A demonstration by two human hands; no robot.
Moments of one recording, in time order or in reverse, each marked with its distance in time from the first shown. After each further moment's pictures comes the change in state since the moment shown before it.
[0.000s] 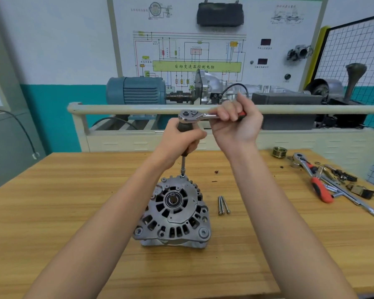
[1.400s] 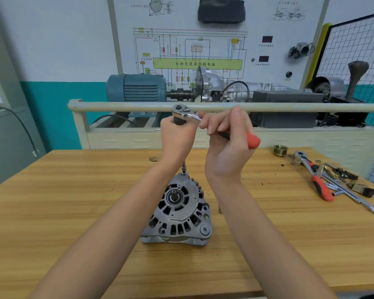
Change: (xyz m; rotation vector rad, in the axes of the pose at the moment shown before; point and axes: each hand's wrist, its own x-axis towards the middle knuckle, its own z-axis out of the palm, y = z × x) left_hand 0.002 -0.002 0.017 -0.017 0.470 -0.070; right_hand -0.047 0.041 0.002 -0.402 -0.161 -0.555
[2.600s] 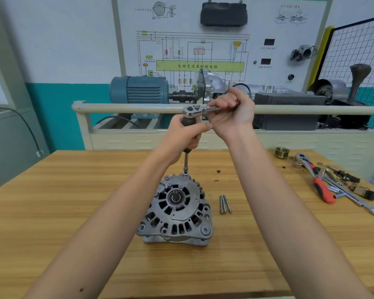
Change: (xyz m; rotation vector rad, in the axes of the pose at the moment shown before) left_hand 0.010 0.006 -0.013 -0.083 -0.481 -0.033; right_hand 0.080 0.006 -0.015 0.386 0.268 0.686
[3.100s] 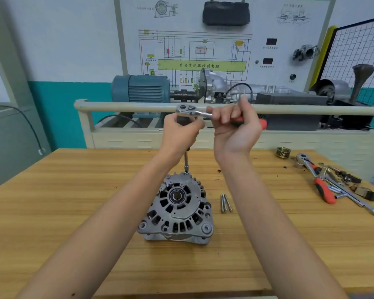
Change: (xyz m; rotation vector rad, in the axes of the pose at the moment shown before) left_hand -0.004 -0.002 0.004 0.092 0.307 0.052; right_hand -0.042 0.026 -0.007 -0.218 -0.191 -0.429
